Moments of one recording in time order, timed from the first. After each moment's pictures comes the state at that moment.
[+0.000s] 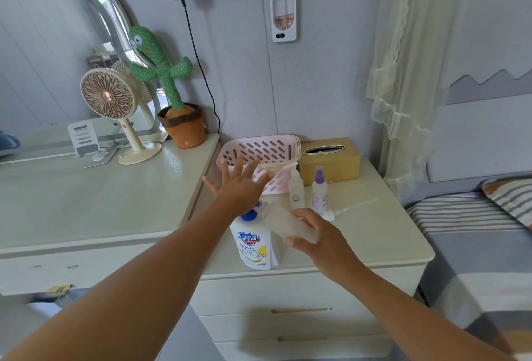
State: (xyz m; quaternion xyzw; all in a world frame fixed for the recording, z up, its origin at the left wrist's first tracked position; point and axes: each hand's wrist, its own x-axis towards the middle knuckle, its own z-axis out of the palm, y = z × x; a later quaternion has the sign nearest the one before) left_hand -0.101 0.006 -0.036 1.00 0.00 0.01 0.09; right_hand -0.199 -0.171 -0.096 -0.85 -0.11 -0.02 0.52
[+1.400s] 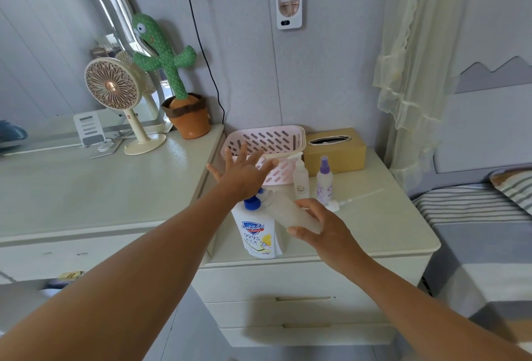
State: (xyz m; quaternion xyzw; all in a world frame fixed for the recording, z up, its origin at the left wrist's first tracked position) left_hand -0.099 0.010 -0.031 1.00 -0.01 0.00 0.08; right_hand -0.200 -0.169 -0.099 -0.84 -0.12 -0.02 0.53
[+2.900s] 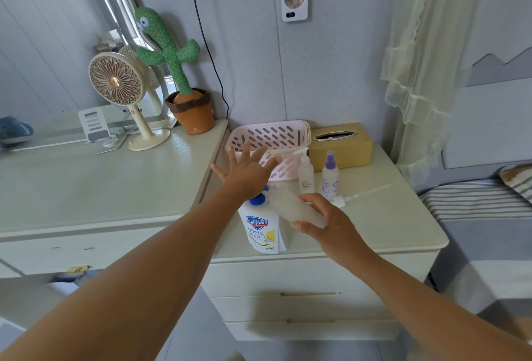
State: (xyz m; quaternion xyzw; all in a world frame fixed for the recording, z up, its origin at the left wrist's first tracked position) left_hand -0.099 0.010 -0.038 0.99 0.01 0.01 0.10; right_hand -0.195 -0.166 -0.102 -0.84 -0.11 -0.02 0.54
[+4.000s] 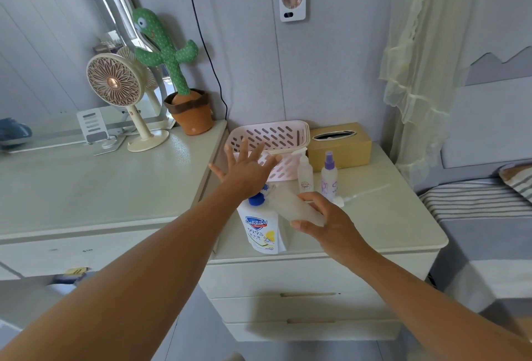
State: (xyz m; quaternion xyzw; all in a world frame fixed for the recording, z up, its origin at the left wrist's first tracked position) left_hand -0.103 0.008 -0.032 0.99 0.01 0.01 0.11; right_hand -0.194 -0.168 -0.098 -0.84 -0.11 -0.02 0.53
